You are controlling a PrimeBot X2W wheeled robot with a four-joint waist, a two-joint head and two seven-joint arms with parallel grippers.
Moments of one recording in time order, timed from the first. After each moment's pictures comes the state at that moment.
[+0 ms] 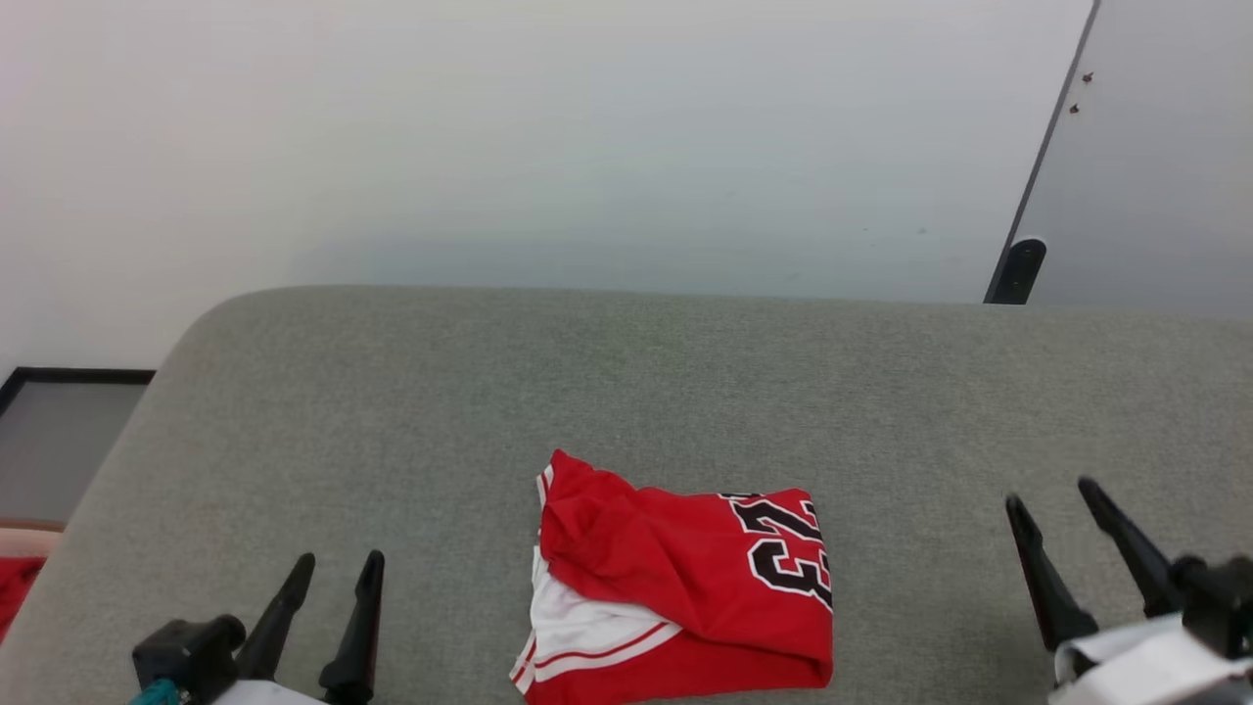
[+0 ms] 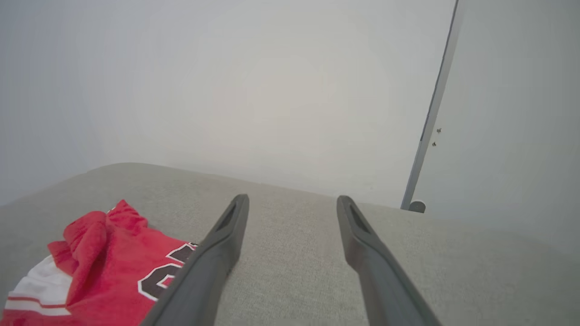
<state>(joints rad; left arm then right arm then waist) 0.01 0.46 -0.30 0.14 -0.72 0.04 -0.26 -0.05 -0.36 0.18 0.14 0.37 0.13 -0.22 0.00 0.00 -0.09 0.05</state>
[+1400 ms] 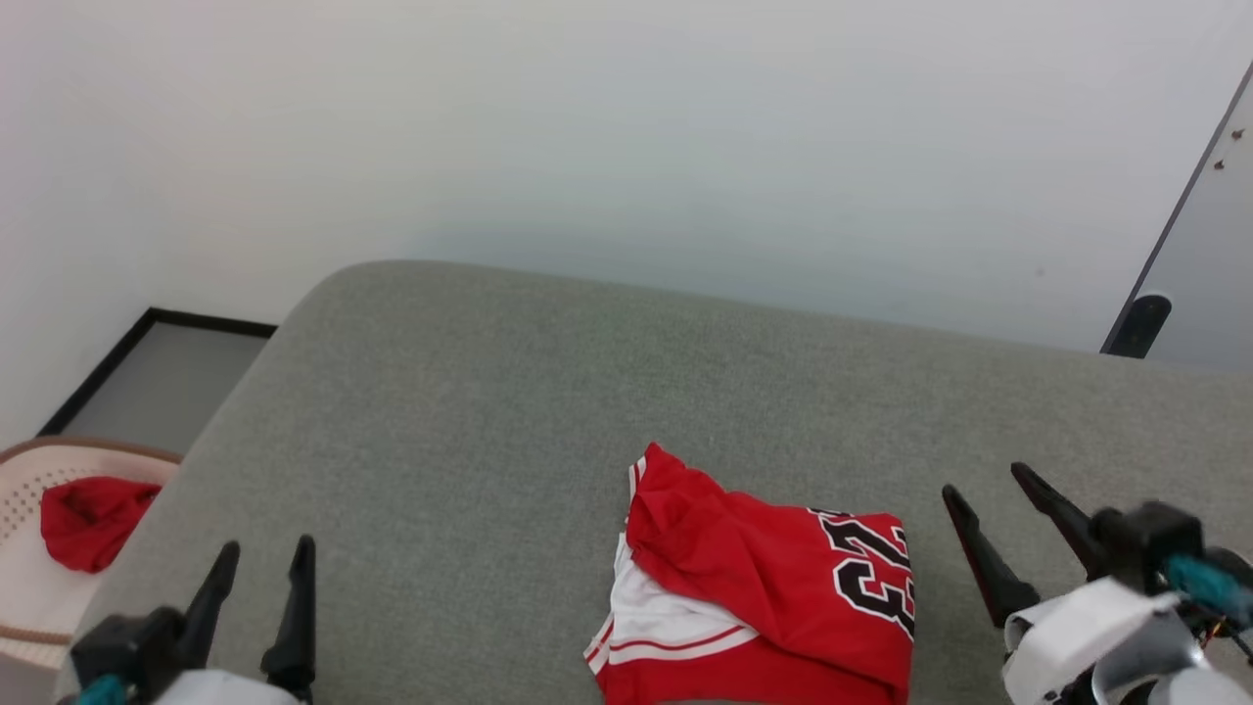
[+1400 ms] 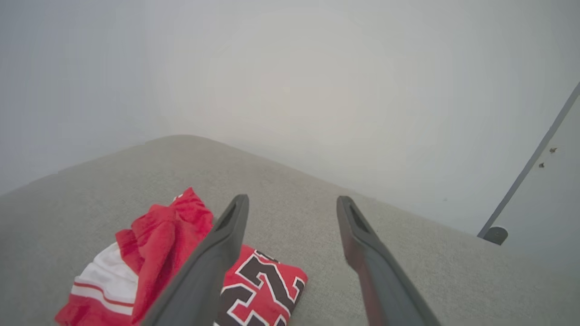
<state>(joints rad) 0.05 0.44 -0.15 0.12 -0.58 0.05 -0.23 -0.12 -0.33 0.25 0.15 0.34 0.13 -0.09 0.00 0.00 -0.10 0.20</state>
